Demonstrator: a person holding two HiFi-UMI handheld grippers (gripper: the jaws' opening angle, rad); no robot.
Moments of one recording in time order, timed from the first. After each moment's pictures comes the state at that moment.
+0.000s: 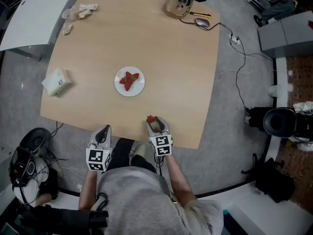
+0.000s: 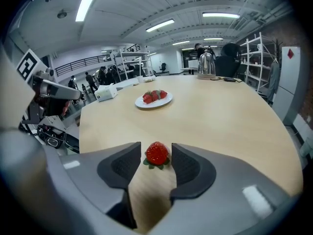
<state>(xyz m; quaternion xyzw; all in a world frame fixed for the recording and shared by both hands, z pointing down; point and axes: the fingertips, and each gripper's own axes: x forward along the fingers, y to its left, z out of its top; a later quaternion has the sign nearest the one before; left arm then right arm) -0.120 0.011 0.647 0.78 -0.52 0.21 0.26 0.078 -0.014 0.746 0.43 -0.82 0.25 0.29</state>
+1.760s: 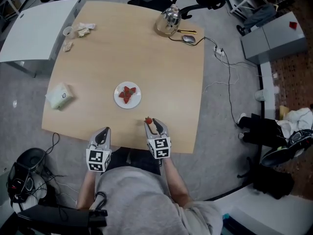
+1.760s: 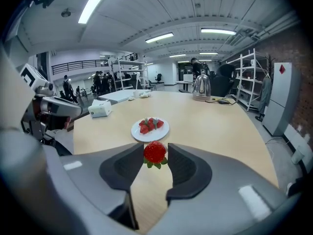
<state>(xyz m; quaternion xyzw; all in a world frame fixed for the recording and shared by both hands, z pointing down) -0.134 -0.025 0.617 0.82 -0.50 0.18 0.22 0.064 -0.060 0.669 0.49 -0.81 0.20 0.26</state>
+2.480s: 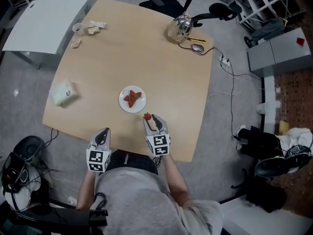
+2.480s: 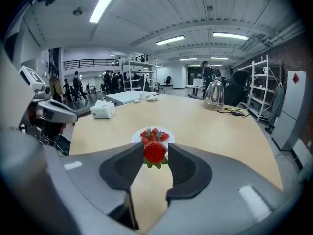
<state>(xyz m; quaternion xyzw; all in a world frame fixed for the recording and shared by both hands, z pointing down) -0.149 -0.033 0.626 0.79 -0.54 0.17 0.23 0.034 -0.110 0.658 0.45 -0.84 0.16 0.26</state>
